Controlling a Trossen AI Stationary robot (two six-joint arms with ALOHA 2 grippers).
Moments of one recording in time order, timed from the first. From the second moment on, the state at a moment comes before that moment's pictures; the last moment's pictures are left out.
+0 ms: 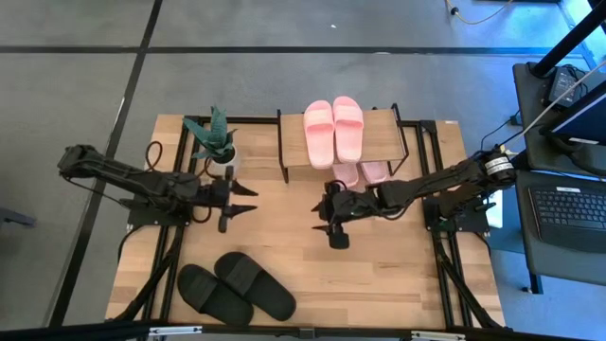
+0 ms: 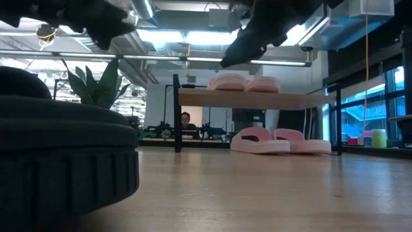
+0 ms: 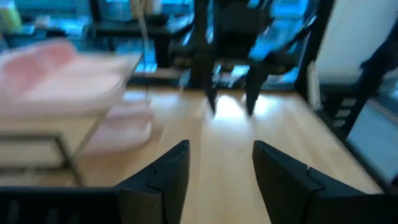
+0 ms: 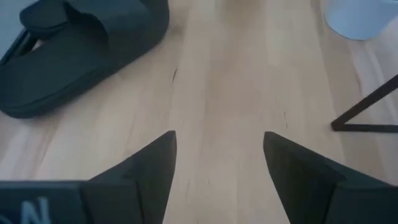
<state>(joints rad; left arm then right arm) -0.22 0.68 0.36 0.17 -0.24 -0.10 0.19 1.57 1.05 -0.18 0.11 0.02</state>
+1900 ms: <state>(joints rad) 0.29 1.38 0.41 0.82 -0.06 -0.12 0.23 0.97 0.60 -0.04 0.24 0.10</state>
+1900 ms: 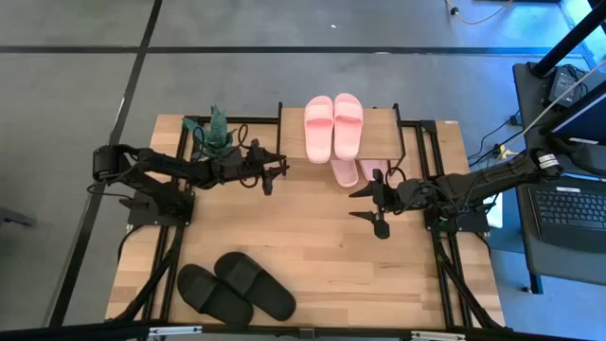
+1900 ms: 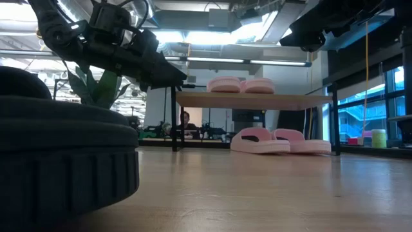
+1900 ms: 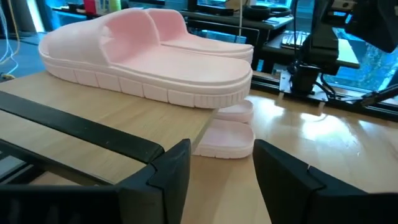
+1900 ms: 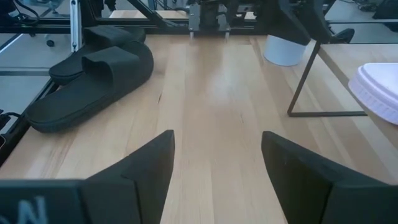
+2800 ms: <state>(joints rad) -0.07 0.91 0.41 0.45 -0.12 -0.05 0.16 0.88 0.92 -0.89 0.94 0.41</state>
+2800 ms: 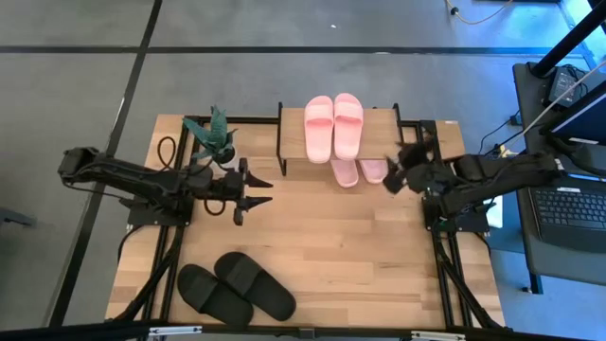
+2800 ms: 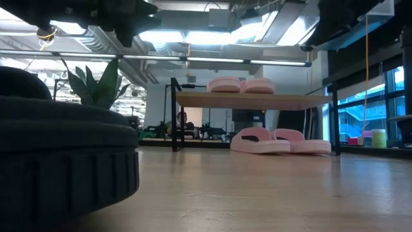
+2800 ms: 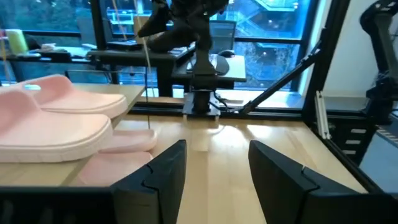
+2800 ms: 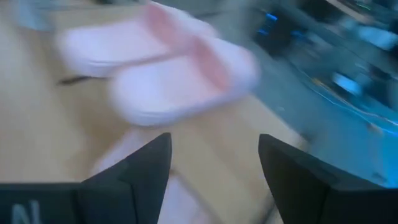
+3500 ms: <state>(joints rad) -0.28 0.82 0.41 0.51 -0.02 -0.04 -0.40 1.05 0.92 -0.99 0.90 0.49</state>
